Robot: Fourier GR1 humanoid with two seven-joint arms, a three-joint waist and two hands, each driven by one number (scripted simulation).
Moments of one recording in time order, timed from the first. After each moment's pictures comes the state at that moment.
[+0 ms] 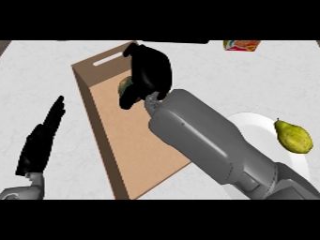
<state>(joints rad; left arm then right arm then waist) -0.04 0.16 0.07 -1.51 -0.22 0.01 0.08 -1.12 0.00 0.61 -0.95 0.45 -0.33 0.84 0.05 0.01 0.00</state>
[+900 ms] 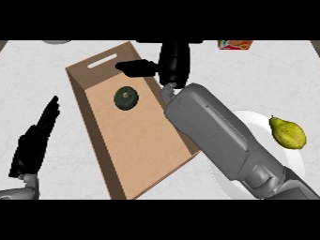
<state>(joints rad) -0.03 0.18 0.09 -1.53 -0.21 0.00 0.09 -1.07 -0.01 0.45 -0.93 0.20 -0.85 0.50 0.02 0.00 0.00</state>
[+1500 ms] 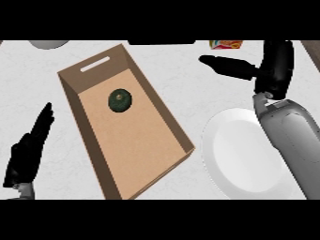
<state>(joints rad) 0.03 0.17 0.10 -1.57 -0.21 0.01 0.09 -0.69 -0.32 0.25 -1.38 0.09 -0.79 0.45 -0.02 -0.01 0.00</state>
